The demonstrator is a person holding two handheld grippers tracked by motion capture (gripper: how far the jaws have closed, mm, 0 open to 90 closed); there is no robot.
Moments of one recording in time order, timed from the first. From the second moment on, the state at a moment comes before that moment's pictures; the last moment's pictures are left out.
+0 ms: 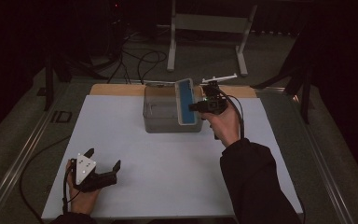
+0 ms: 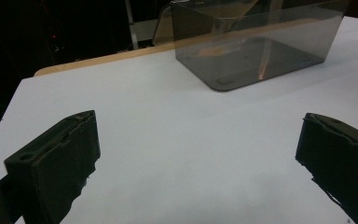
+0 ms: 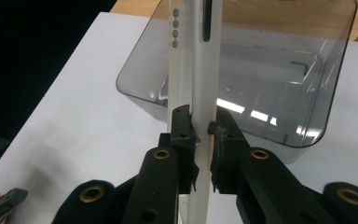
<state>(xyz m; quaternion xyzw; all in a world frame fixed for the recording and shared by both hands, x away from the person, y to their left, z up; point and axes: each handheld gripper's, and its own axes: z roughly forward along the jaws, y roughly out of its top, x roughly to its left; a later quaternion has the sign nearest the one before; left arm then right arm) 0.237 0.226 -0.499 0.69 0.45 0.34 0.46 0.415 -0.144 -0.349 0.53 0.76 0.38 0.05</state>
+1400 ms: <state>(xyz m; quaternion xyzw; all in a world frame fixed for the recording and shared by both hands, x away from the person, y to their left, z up) 0.236 0.226 -0.498 0.69 0.45 0.34 0.46 0.466 -0.144 -0.341 0.59 0.73 0.33 0.10</state>
